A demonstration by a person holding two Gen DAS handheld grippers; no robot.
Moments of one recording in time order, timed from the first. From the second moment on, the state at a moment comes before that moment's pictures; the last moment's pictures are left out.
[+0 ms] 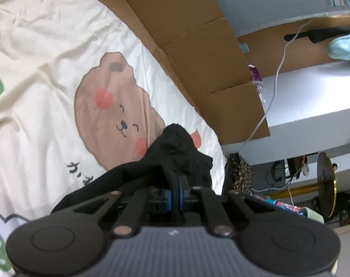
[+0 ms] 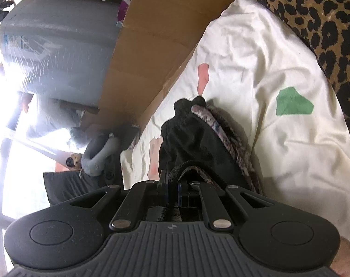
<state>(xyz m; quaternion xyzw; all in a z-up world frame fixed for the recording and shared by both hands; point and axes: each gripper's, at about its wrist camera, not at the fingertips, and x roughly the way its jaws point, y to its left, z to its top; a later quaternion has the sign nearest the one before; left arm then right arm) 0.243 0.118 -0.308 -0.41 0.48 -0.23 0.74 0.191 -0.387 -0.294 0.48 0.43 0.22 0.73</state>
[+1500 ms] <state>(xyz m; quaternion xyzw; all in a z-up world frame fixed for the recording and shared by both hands) 0.335 0.099 -0.353 -0.45 0.48 -0.26 0.71 0.274 -0.385 -0.333 0.50 0.41 0.21 0.73</state>
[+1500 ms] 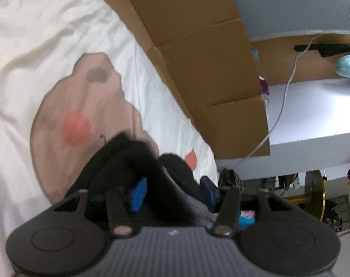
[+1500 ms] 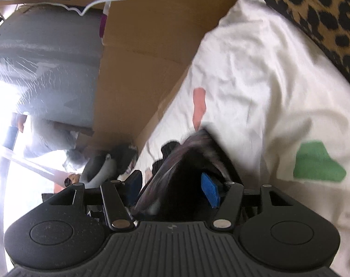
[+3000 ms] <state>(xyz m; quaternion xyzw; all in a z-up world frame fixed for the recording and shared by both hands) 0.338 0.085 -0.348 -0.17 0.50 -0.17 0.84 0.296 -0.363 -0.319 0.27 0.43 0.16 0.85</state>
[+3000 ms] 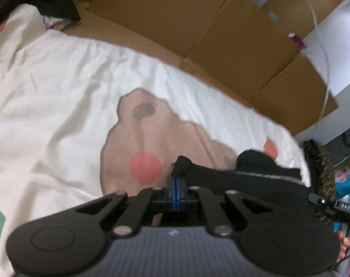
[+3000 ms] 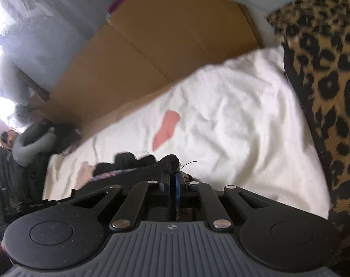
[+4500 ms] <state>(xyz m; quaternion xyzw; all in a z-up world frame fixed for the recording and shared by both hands) 0.334 0.031 -0.340 -0.04 0.50 -0.18 0.85 0.287 -0.331 -0.313 0.14 0.44 0.14 0.88</state>
